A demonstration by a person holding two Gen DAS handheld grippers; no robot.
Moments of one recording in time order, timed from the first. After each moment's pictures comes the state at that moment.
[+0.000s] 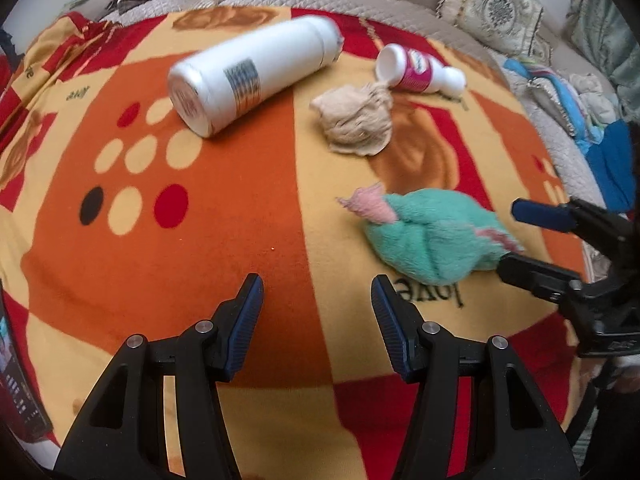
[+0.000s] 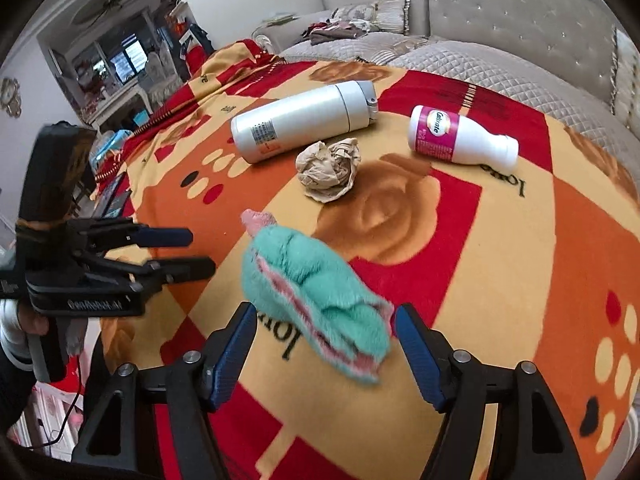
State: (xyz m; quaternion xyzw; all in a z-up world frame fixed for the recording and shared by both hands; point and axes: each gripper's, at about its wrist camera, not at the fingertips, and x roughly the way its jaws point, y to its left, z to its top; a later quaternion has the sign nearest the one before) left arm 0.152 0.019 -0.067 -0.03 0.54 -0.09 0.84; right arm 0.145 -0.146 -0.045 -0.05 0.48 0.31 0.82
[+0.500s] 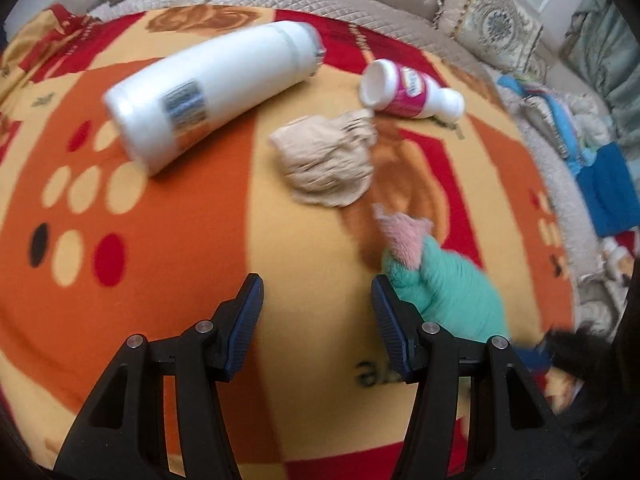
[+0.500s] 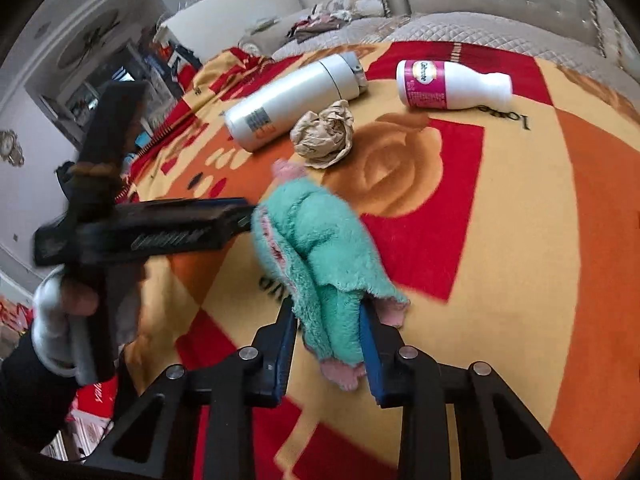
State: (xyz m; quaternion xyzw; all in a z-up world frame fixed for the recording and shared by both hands) left arm 0.197 -0.004 -0.069 -0.08 0.53 -0.12 0.83; right arm 0.123 -0.168 -0.068 0.04 0.50 0.31 0.81
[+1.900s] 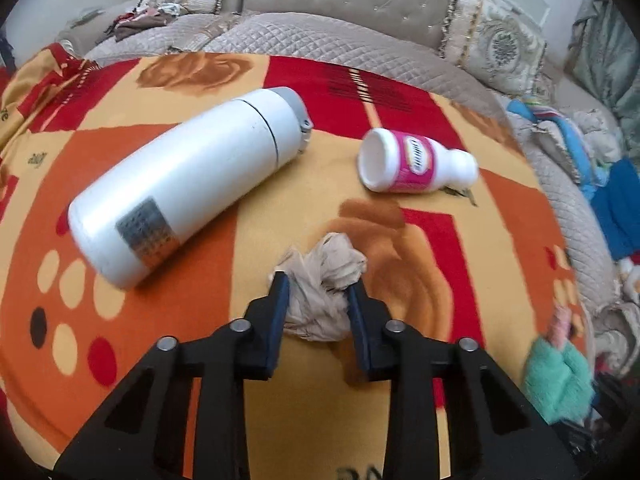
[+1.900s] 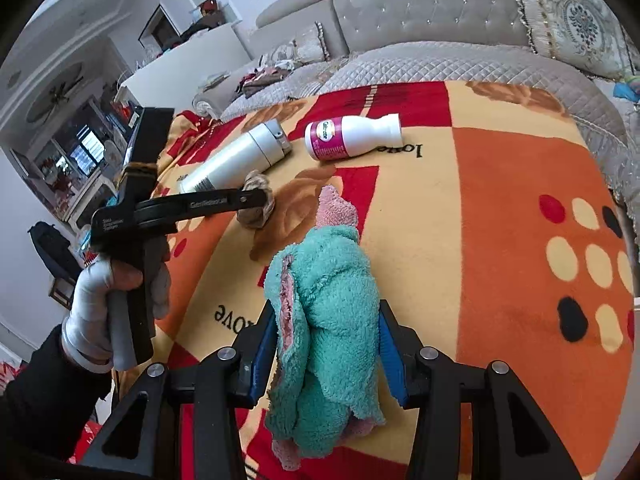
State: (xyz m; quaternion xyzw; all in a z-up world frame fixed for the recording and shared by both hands) left arm 0.238 -0.020 -0.055 -0.06 0.48 -0.09 0.87; right arm 0.111 -0.231 -0.038 0.09 0.45 0.22 0.86
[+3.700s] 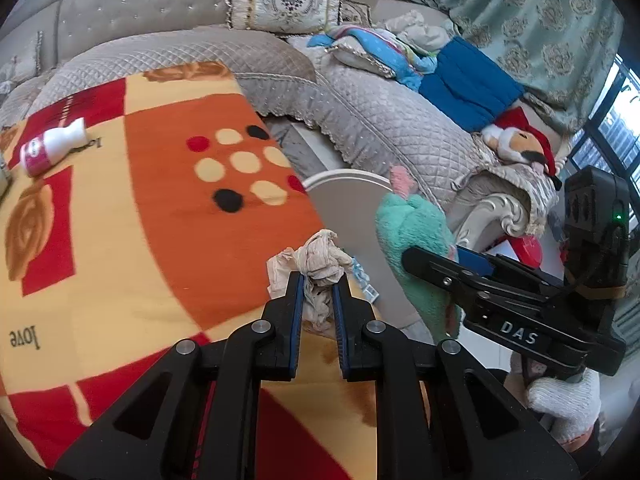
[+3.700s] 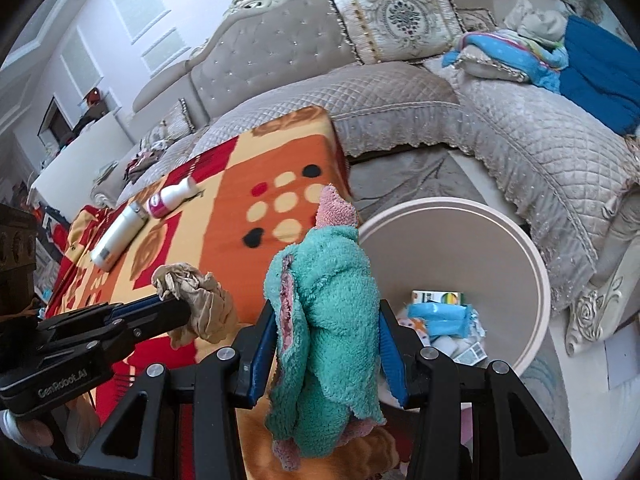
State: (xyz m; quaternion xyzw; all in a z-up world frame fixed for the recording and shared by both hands) left arm 0.051 -0.291 -0.013 0.03 0.46 -0.35 0.82; right arm -0.033 -0.433 -0.023 0.17 0.40 -0.01 0.90
